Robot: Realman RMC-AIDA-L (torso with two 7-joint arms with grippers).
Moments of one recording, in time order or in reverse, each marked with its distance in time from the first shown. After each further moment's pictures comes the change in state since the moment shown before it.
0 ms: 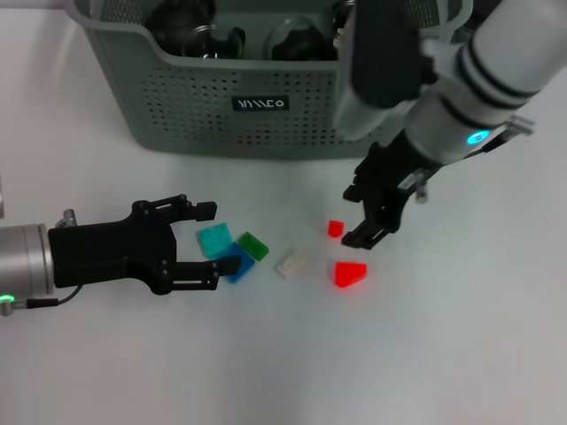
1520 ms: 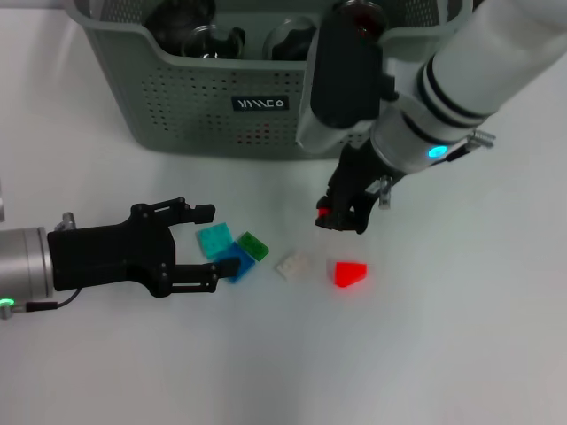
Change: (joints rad) left arm 0.007 -0.002 0.002 0.001 0.000 -0.006 0.002; right arm 0.006 -0.008 -0.176 0.019 0.105 0.159 0.092
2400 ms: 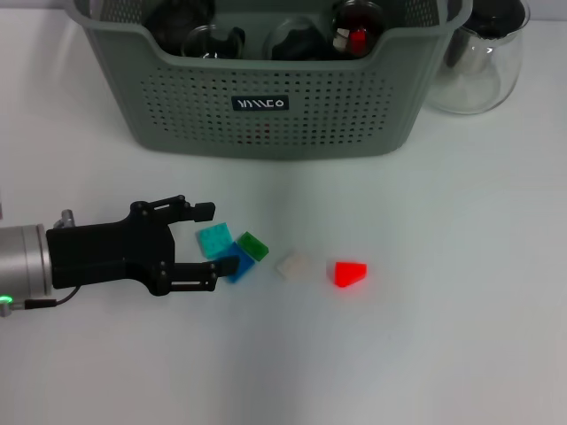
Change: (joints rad) left arm -0.003 0.002 0.000 0.006 0.000 0.009 0.000; right arm 0.135 -0.055 0.716 -0.364 -0.053 -0.245 0.114
